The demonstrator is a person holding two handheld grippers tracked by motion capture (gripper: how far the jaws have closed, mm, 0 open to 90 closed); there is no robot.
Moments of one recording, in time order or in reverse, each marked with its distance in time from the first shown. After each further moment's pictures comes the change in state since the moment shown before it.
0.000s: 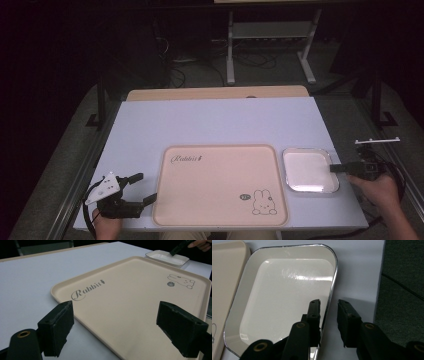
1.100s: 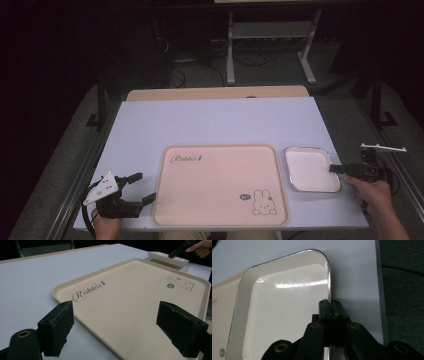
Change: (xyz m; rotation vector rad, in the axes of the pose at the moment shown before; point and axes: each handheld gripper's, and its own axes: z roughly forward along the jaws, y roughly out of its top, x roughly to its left) left arm 0.001 0.000 -0.002 -0.015 0.001 -0.007; right arm -0.011 -0.015 0.007 -0.107 0.095 0.236
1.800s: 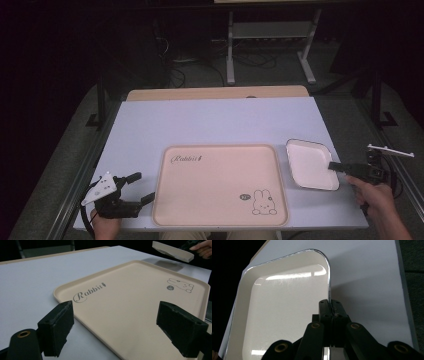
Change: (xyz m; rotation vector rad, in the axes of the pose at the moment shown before) left arm 0.001 0.000 -0.003 -0.013 0.003 -0.008; right arm 0.008 -0.008 -0.012 -0.073 0.135 0.050
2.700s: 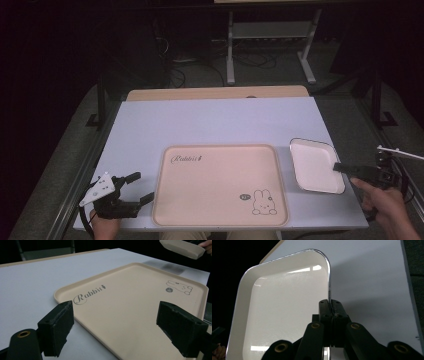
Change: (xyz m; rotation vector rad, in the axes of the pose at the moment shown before) left arm 0.000 0.001 -0.002 -0.016 0.000 0.001; right arm 0.021 -0.010 -0.028 -0.035 0.025 -0.016
